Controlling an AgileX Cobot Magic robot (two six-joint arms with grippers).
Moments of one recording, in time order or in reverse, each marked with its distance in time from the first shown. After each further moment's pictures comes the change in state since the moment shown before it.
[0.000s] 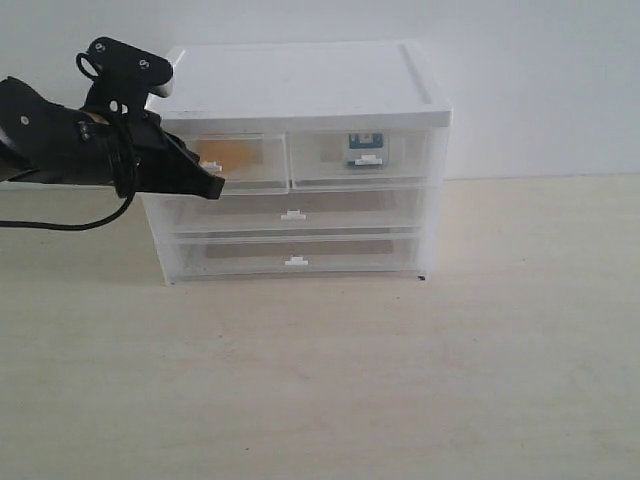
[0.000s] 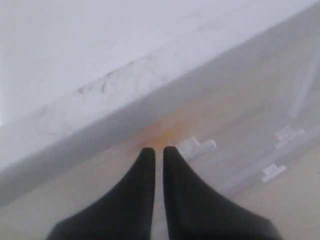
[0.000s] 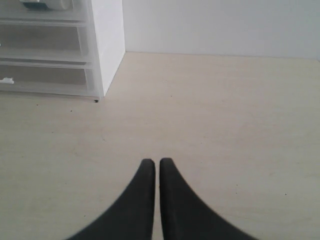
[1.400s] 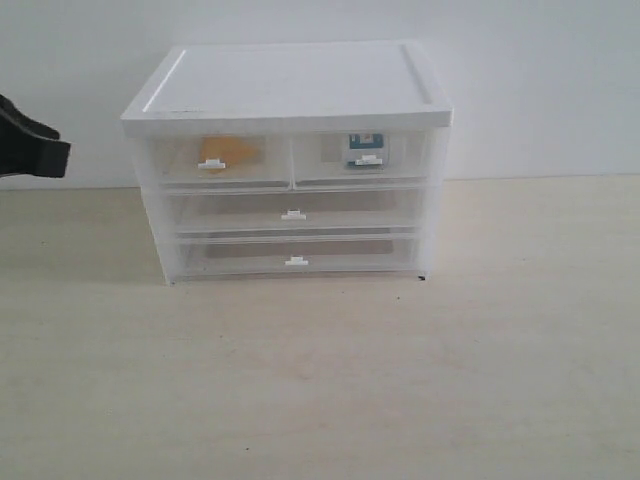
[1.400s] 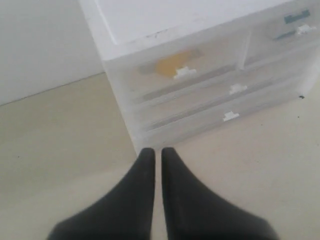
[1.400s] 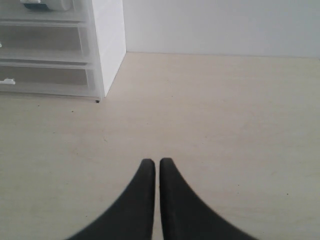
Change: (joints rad) left arm 0.000 -0.649 0.232 0.552 0.422 -0.690; right arm 0.000 0.000 0.000 0.007 0.000 0.000
